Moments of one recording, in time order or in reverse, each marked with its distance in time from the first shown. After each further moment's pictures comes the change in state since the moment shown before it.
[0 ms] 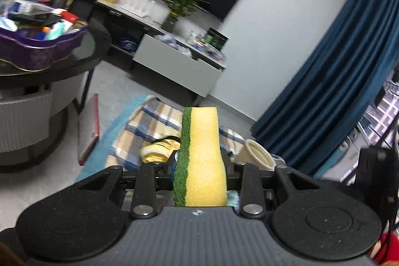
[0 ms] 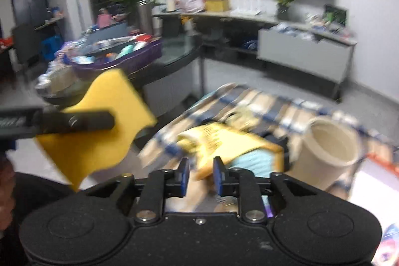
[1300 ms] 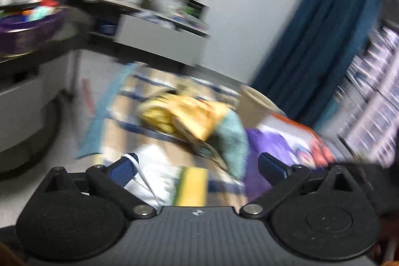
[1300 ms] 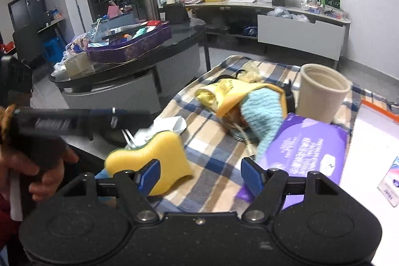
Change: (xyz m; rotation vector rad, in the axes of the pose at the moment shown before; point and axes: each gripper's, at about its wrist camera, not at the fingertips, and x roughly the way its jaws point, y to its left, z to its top) left arm -0.002 0.009 -0.046 0.184 0.135 -0.067; right arm -0.057 0.023 -0.069 0.057 0.031 -0.019
